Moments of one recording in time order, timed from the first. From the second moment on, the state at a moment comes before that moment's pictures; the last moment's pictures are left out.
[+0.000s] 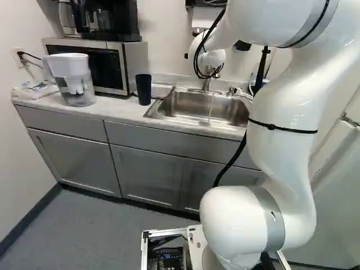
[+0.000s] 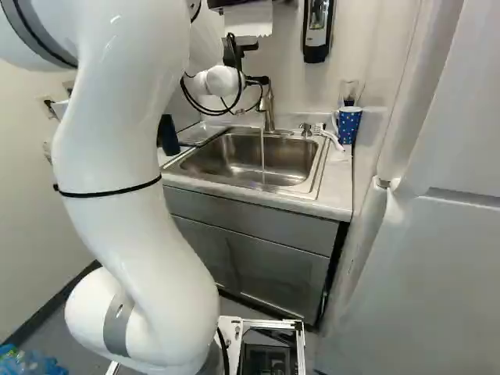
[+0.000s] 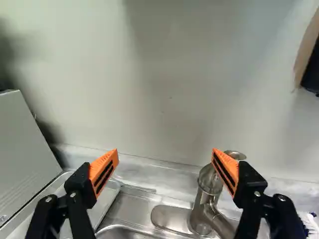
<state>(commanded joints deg) -4.1 -15.9 -72.5 0.0 28.2 0.0</state>
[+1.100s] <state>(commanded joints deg) -2.9 -7.9 -68.9 0.0 23.5 0.0</state>
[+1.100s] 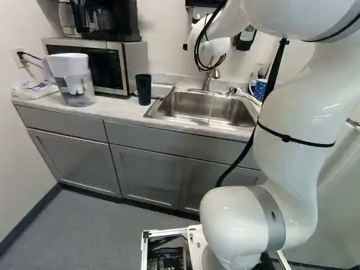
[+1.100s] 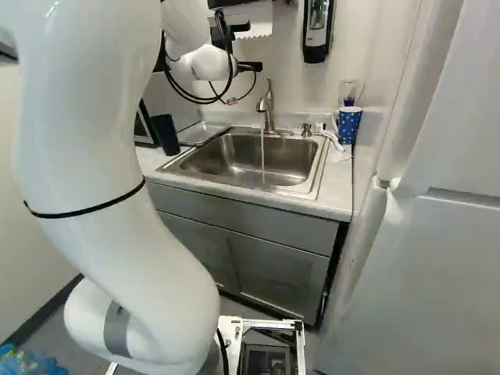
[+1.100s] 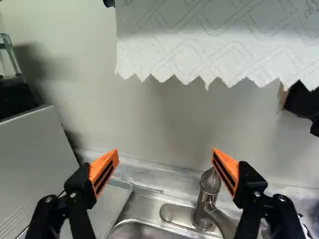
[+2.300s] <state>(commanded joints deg) -8.0 1.1 -59.7 0.0 14.5 0.0</state>
